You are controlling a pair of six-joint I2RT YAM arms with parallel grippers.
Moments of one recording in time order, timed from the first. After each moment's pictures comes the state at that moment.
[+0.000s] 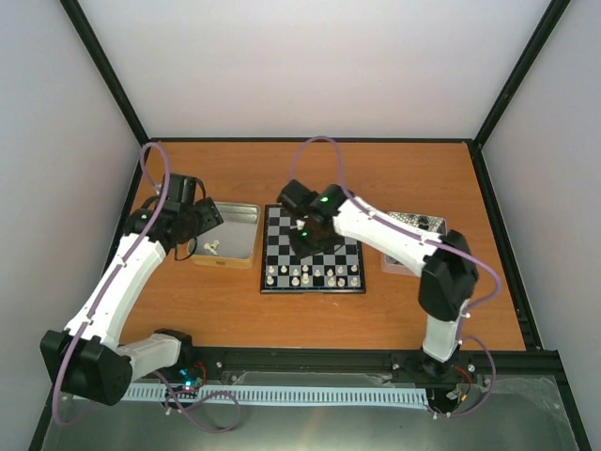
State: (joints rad) left arm -0.22 1.13 1.09 -0.86 -0.11 -0.68; right arm 0.91 1.89 1.68 -1.15 -0.03 0.48
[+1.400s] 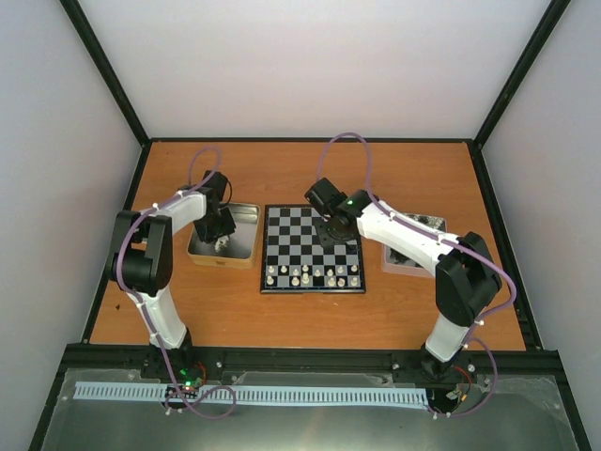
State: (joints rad) left arm -0.16 1.83 1.17 -0.71 -0.06 -0.60; right arm 0.75 1.72 1.37 -0.88 0.21 0.38
